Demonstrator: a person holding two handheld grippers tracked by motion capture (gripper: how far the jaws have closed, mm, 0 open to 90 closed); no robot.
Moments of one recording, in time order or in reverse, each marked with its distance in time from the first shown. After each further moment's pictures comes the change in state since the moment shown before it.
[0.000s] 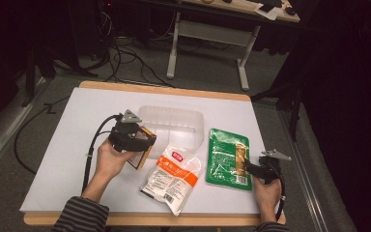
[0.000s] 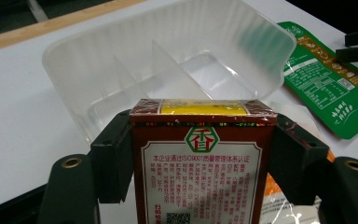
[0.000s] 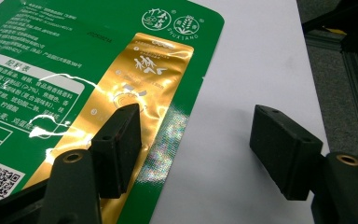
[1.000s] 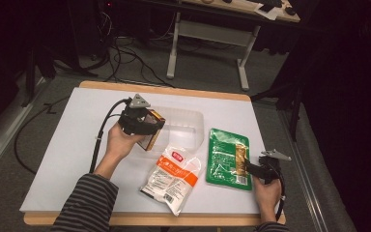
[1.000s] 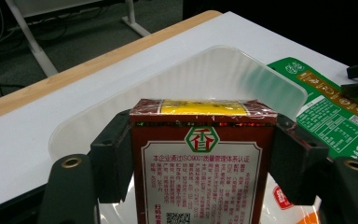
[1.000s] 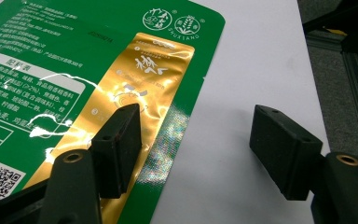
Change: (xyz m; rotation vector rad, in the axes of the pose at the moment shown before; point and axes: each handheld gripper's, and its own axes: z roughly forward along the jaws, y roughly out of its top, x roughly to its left) left arm -0.001 0.026 0.038 -0.068 -0.092 0.061; right arm 0.000 0.000 0.000 0.001 0.000 -0.002
